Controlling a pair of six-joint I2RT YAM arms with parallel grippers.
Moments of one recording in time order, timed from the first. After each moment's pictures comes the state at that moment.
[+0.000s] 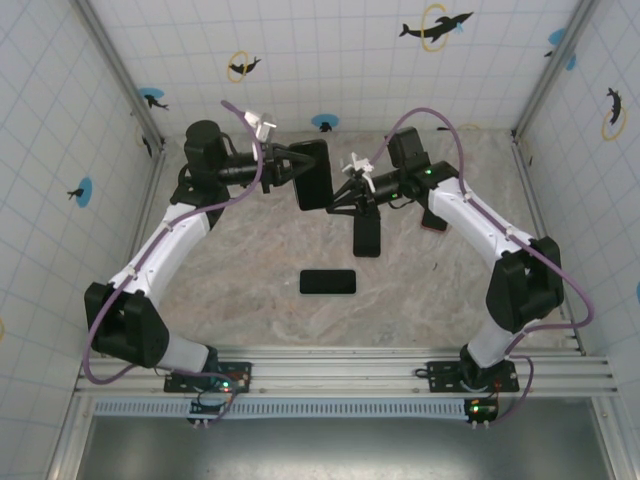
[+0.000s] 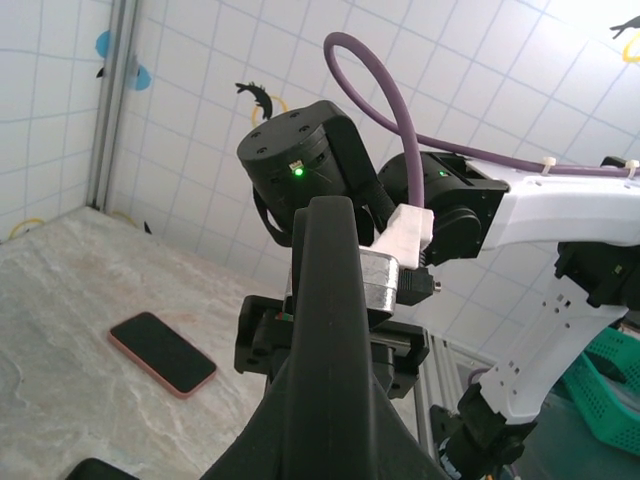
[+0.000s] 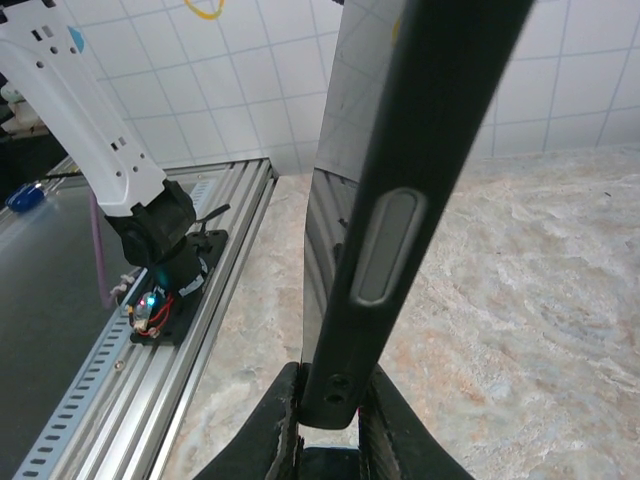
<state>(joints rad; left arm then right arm) -0.32 1.44 1.25 0.17 1.19 -0.34 0.48 1.67 1.44 -0.54 -1.18 -0.59</state>
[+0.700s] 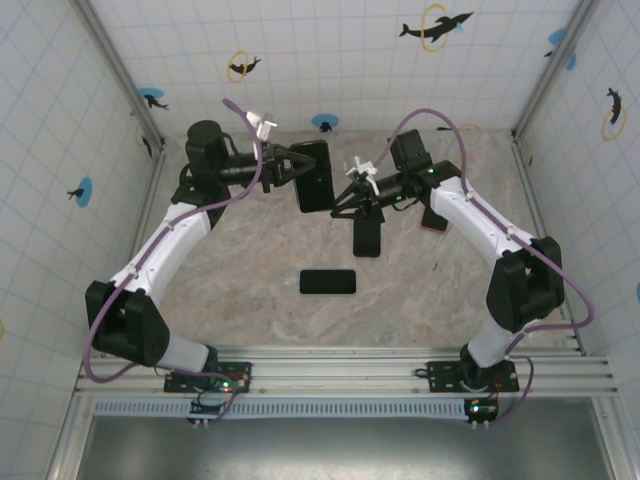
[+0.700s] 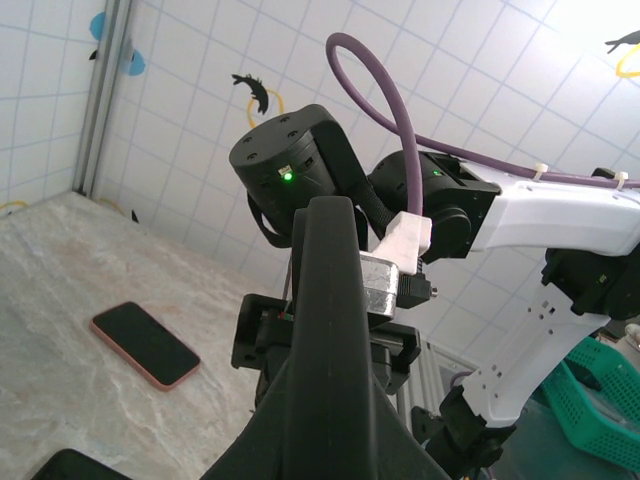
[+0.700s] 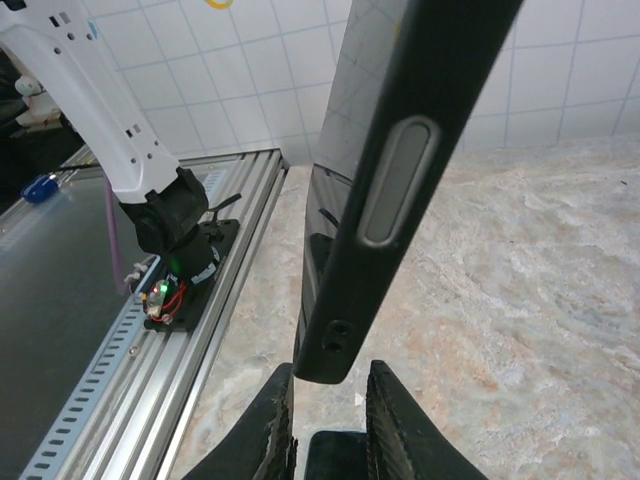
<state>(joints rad) -0.32 1.45 1.25 0.17 1.20 -0.39 0.47 1.67 1.44 -0.62 -1.21 -0.65</state>
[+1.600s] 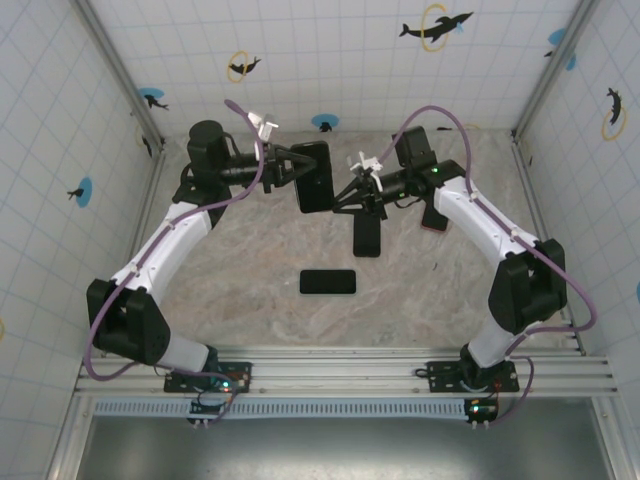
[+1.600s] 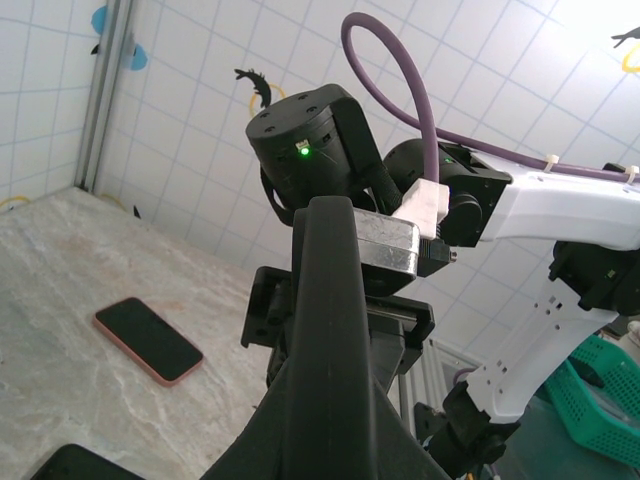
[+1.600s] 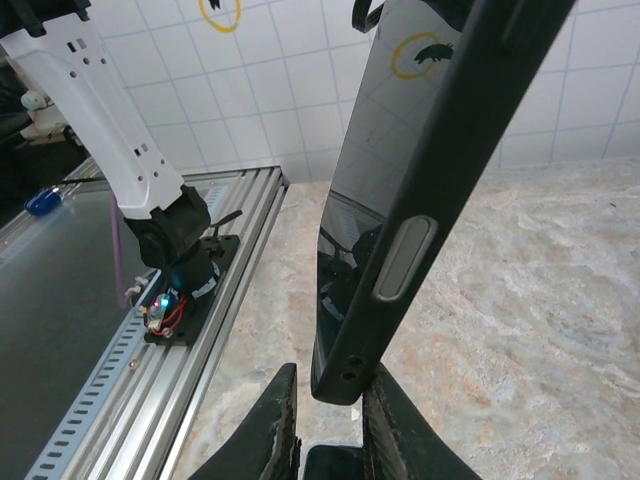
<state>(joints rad) -0.32 1.46 1.25 0.16 1.20 -0.37 0.45 1.66 1.44 -0.59 -1.24 -0.63</state>
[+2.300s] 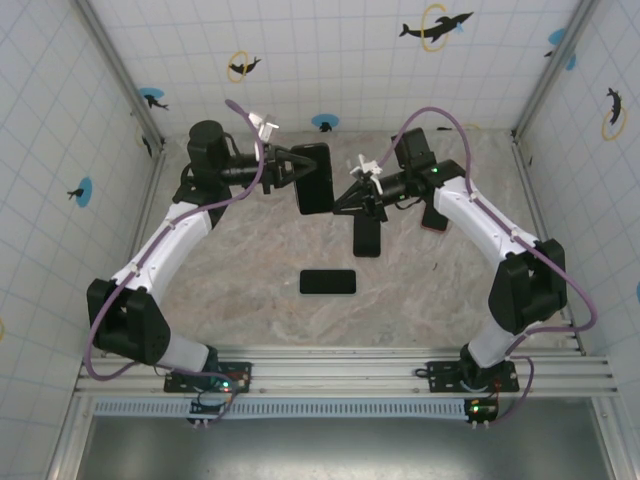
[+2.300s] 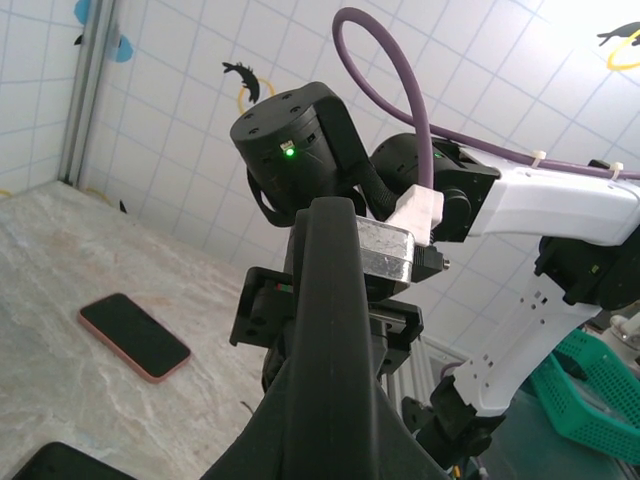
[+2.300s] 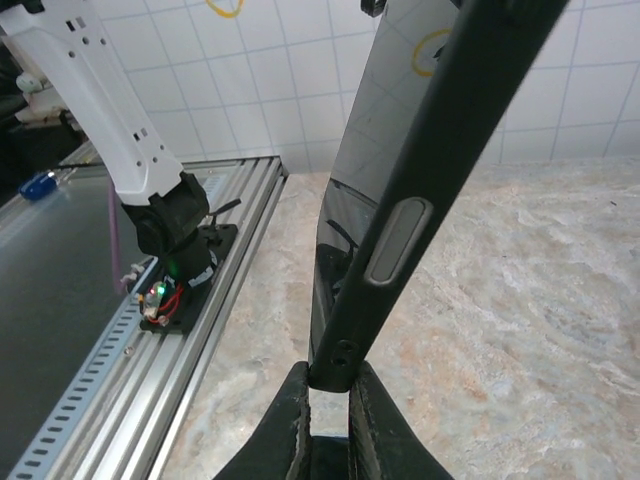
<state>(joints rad) -0.32 1.46 1.25 0.17 1.22 -0.40 0.46 1.66 1.45 -0.64 -1.21 -0.70</state>
